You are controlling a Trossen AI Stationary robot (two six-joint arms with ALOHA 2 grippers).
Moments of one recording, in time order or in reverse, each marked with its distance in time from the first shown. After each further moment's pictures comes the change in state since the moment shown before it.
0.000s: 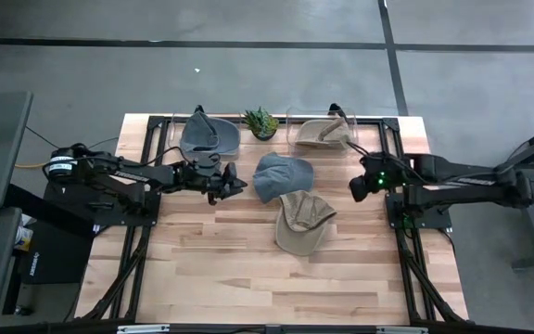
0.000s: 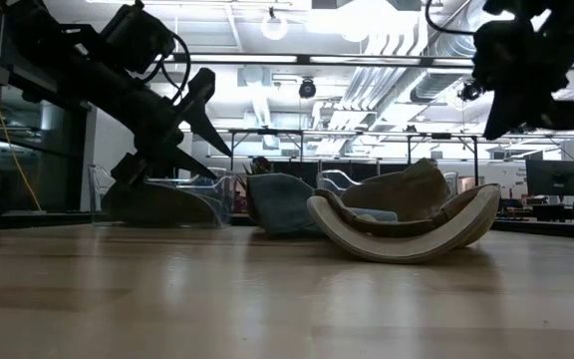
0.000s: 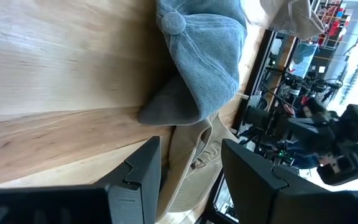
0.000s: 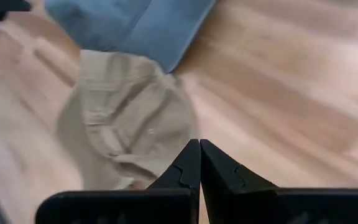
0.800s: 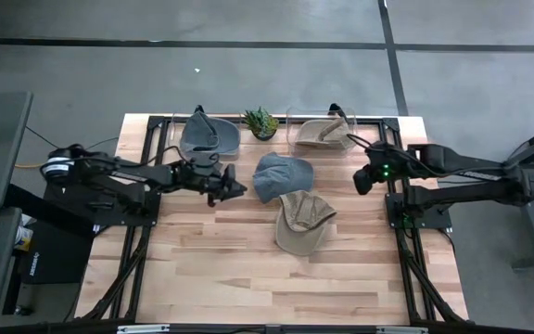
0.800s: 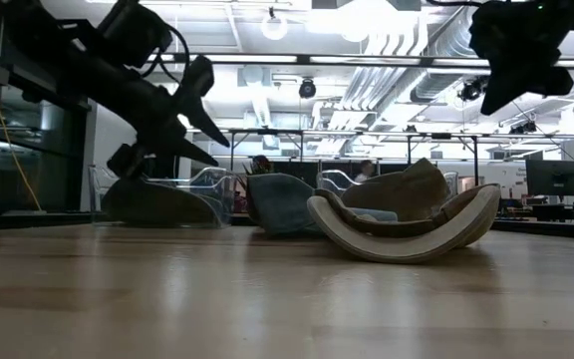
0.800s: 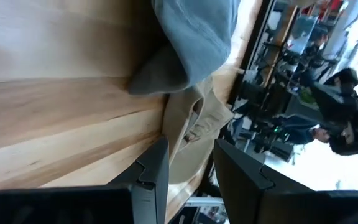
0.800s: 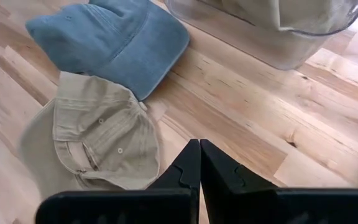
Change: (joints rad) left arm 0.000 -0.031 0.000 0.003 0.098 0.007; right arm 0.000 0.071 0.219 -0.225 0.181 -0.148
